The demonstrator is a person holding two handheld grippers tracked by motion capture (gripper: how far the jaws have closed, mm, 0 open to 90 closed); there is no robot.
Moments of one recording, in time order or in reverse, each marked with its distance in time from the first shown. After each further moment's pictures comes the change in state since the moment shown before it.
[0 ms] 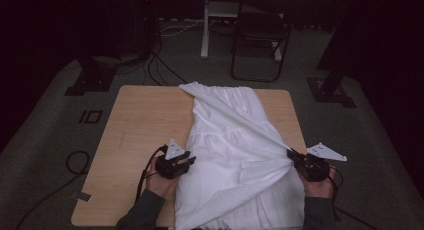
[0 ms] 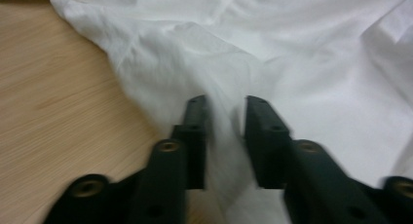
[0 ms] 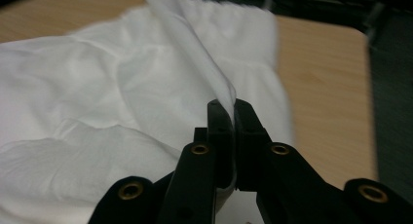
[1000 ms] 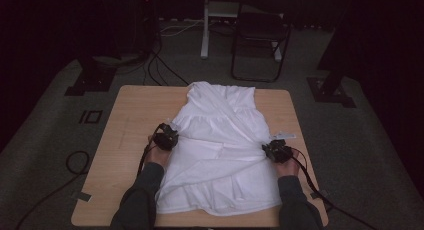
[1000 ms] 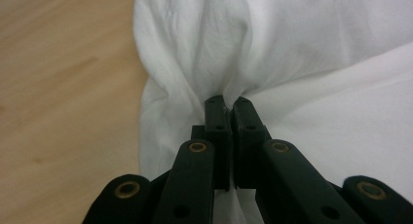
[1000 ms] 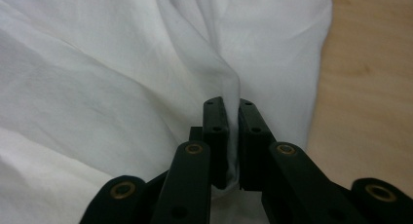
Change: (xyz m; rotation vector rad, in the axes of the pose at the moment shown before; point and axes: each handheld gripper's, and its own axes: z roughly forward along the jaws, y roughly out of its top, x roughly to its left) left arm 0.106 0.008 0.079 0.235 0.306 -0.043; right arm -0.002 -0.020 0.148 0.270 -0.001 -0.046
